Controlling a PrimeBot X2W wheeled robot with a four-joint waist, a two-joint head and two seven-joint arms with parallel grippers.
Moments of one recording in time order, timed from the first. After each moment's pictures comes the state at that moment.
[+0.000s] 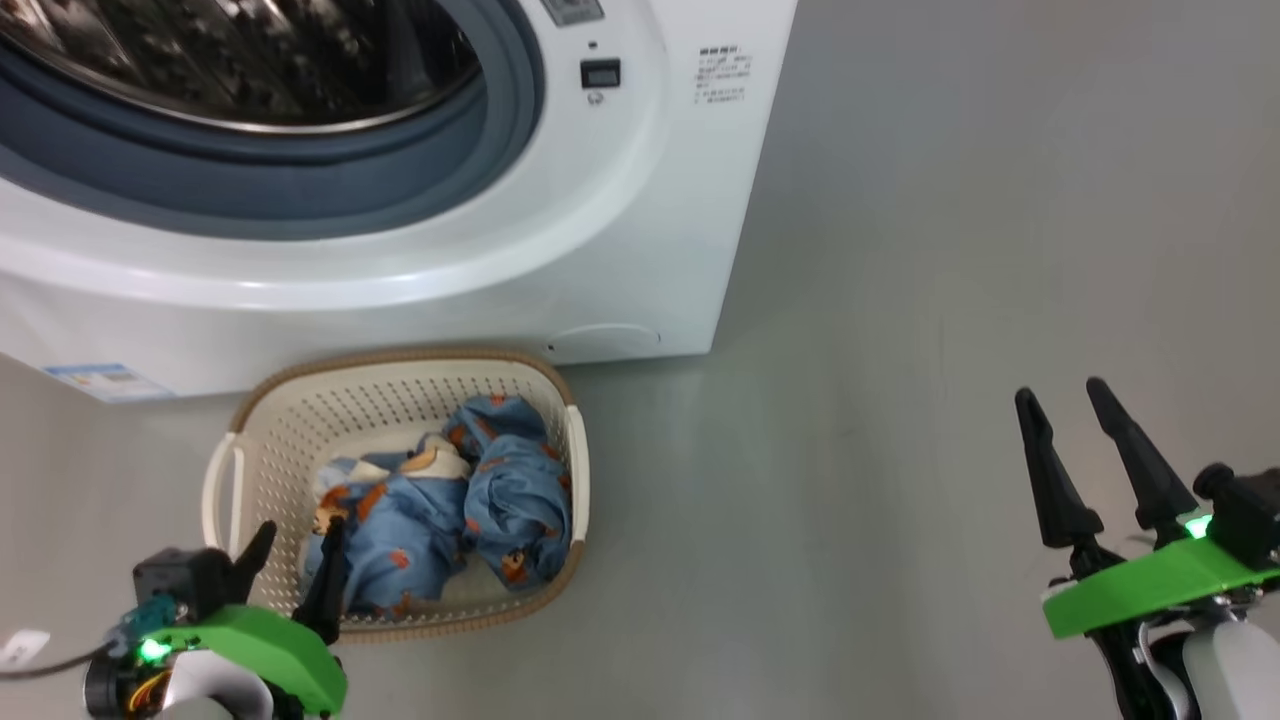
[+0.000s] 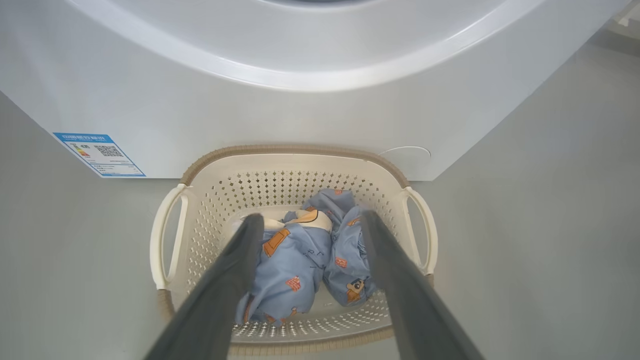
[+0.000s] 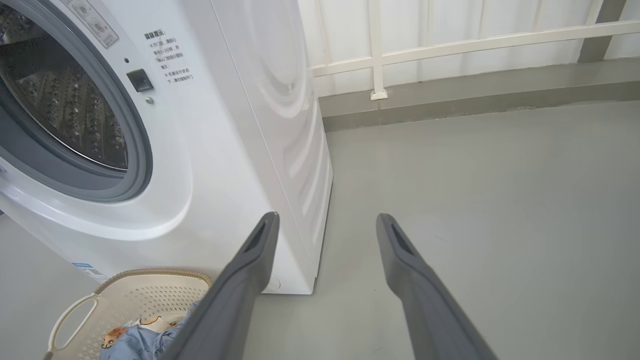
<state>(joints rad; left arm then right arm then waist) -0.31 0.20 -0.23 0.66 -0.46 -0.13 -0.26 -0.16 -0.26 0.05 0.16 0.44 0.13 -0.25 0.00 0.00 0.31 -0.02</state>
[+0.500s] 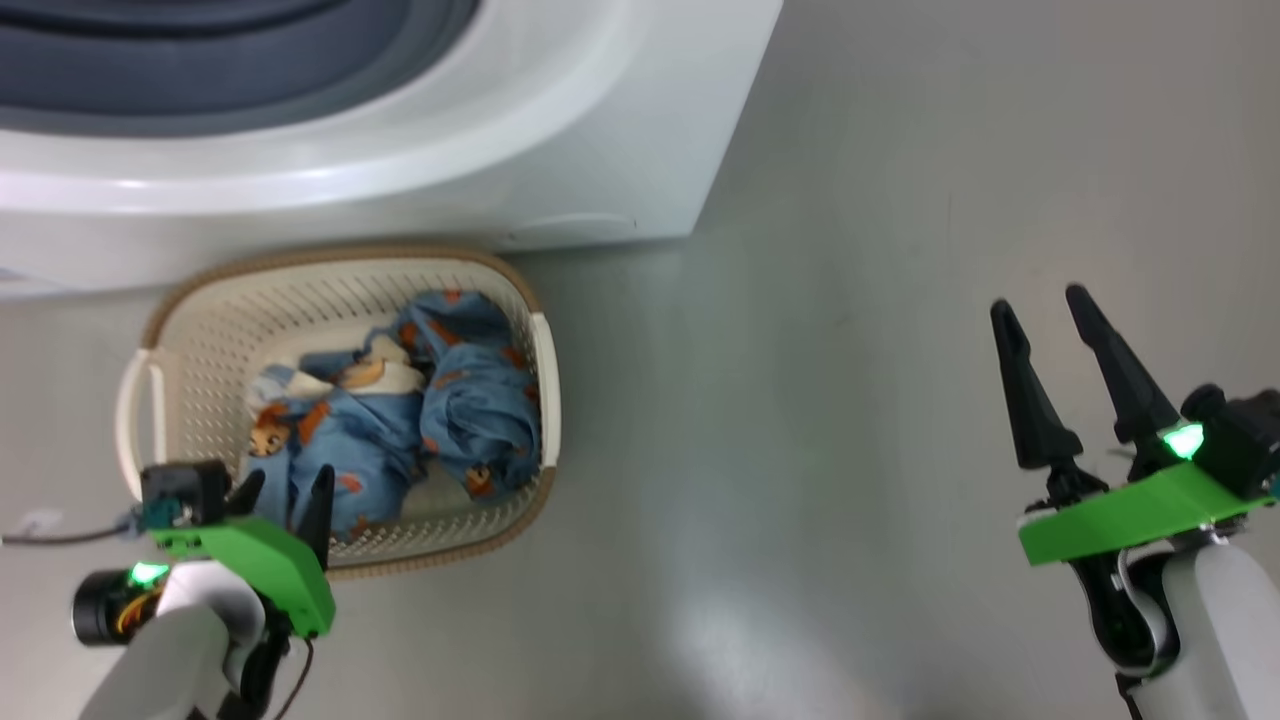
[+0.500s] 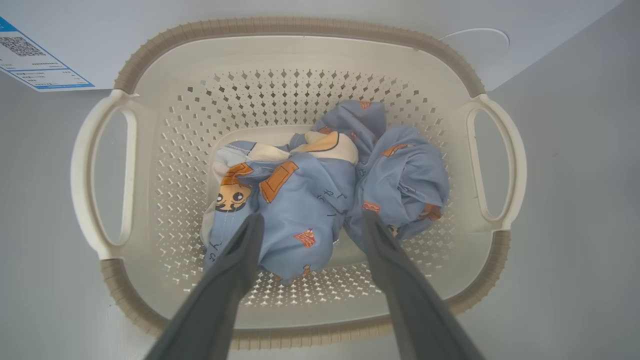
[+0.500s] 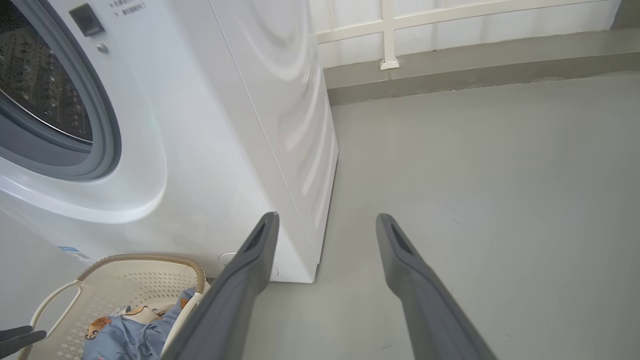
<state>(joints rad) -0.64 0.20 -0.41 1.09 -0.55 -0.13 -0.25 -0.29 -0.24 0.08 0.13 0.43 0.13 -0.25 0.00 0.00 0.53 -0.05</state>
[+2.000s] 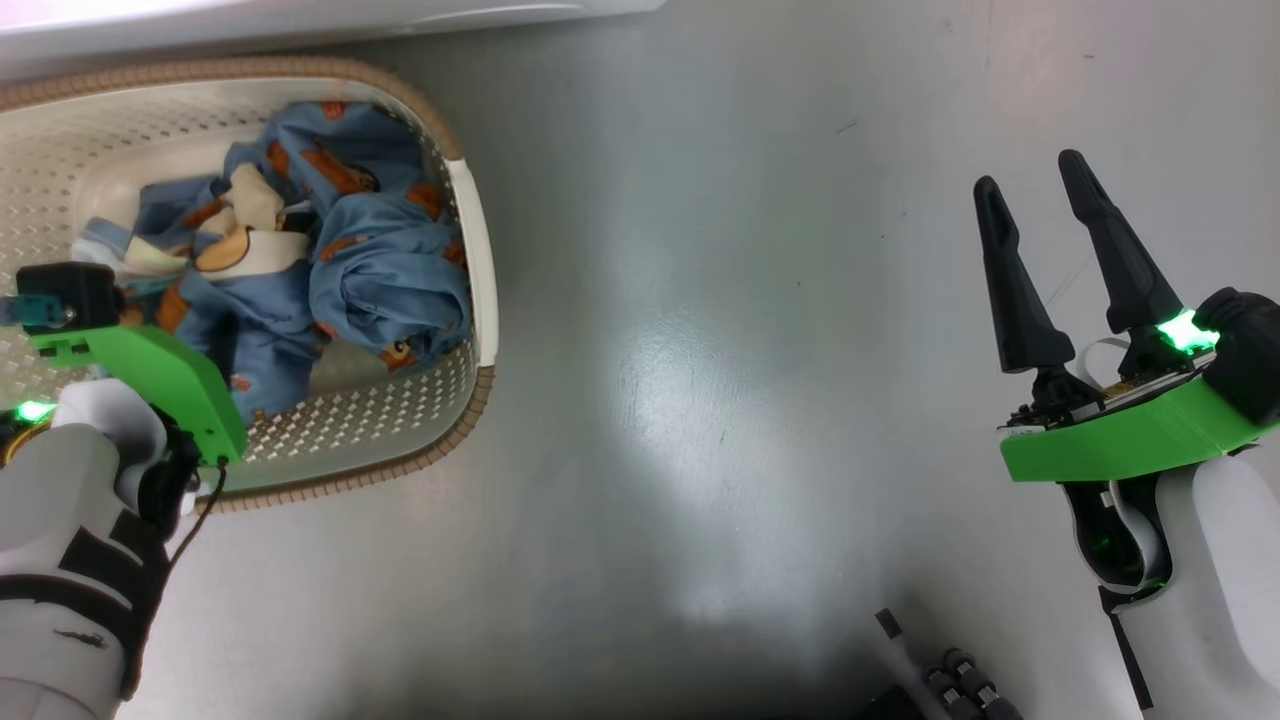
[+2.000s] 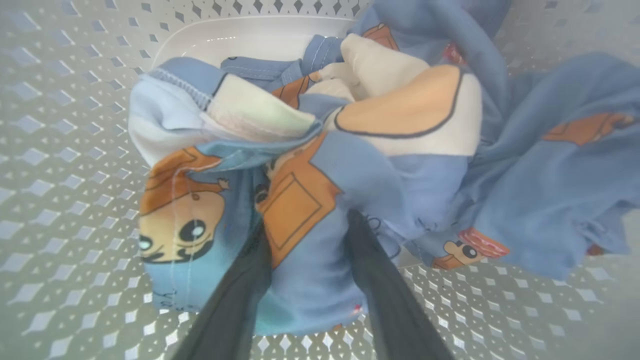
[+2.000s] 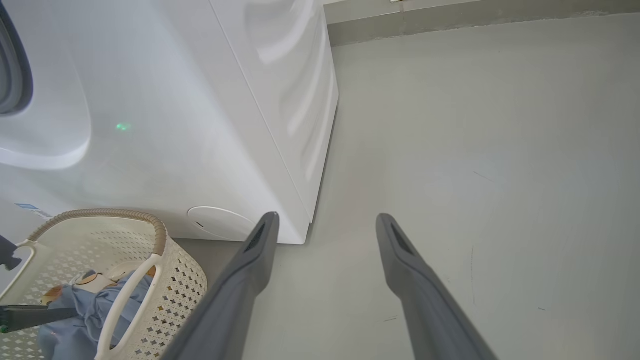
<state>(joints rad) -0.99 0.27 -0.65 1.25 -0.82 -0.13 -0.05 -0.43 -0.23 0.12 0.05 0.41 0.13 -0.26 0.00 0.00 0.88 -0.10</state>
